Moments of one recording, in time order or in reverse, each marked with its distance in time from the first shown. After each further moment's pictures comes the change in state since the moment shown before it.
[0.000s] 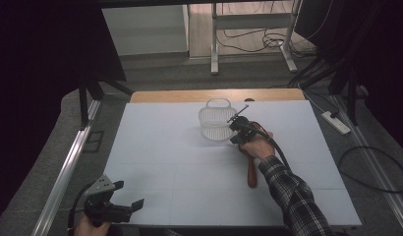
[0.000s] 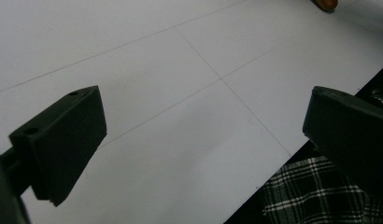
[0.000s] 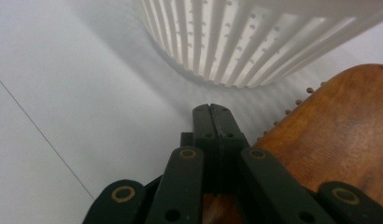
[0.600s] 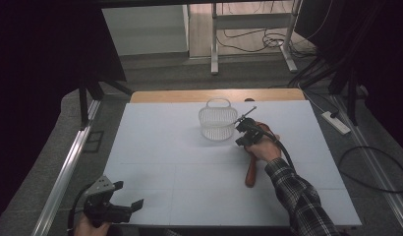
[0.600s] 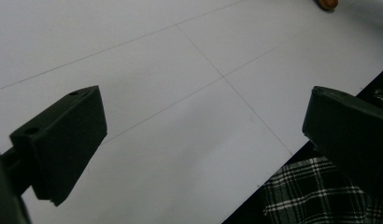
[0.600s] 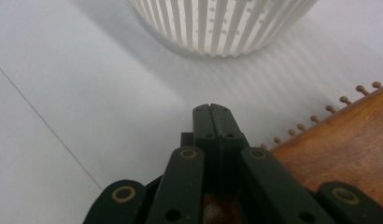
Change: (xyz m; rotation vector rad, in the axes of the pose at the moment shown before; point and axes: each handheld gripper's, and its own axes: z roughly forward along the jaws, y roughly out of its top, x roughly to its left) left arm 0.000 -0.001 0.000 0.006 0.007 -0.006; right arm -0.009 -0.017 -0.008 0.003 0.007 0.033
